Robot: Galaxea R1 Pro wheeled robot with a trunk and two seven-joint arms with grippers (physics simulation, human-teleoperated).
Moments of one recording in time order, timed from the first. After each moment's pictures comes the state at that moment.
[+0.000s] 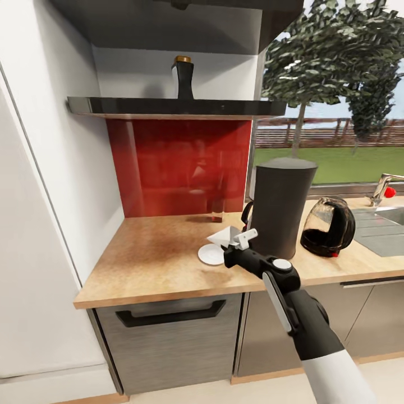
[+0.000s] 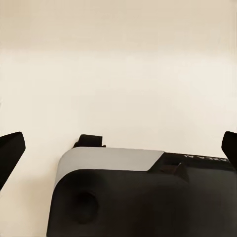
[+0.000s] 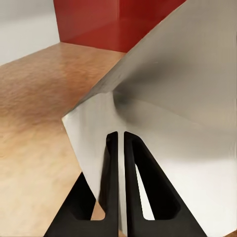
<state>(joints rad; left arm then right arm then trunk) 0.04 -0.06 0.11 -0.34 0.01 -0.16 0.01 -0.61 0.02 0.20 -1.40 0.00 0.57 0.39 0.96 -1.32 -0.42</state>
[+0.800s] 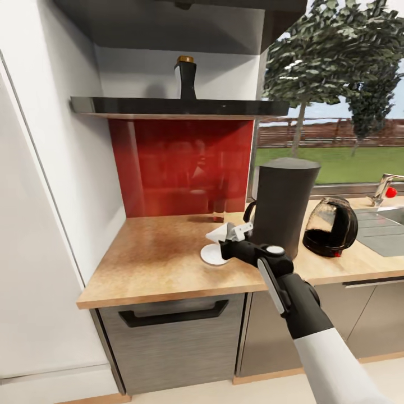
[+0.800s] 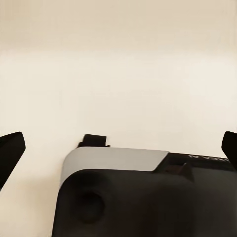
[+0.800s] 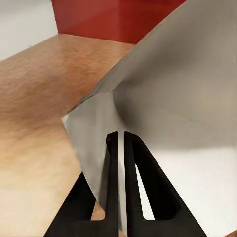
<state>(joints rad) 0.04 -0.05 0.11 -0.34 0.01 -0.16 0.01 -0.71 0.04 0.20 -1.31 -0.01 0.66 0.38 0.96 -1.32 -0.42</state>
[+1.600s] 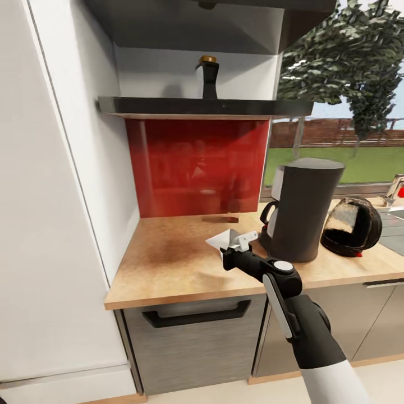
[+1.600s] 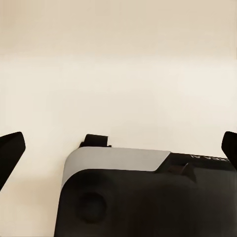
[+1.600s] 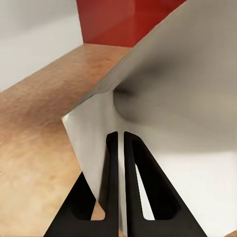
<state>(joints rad) 0.04 -0.05 0.11 -0.34 0.01 -0.16 0.01 -0.57 0.05 0.18 -1.48 -0.01 0.67 0.37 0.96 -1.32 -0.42</state>
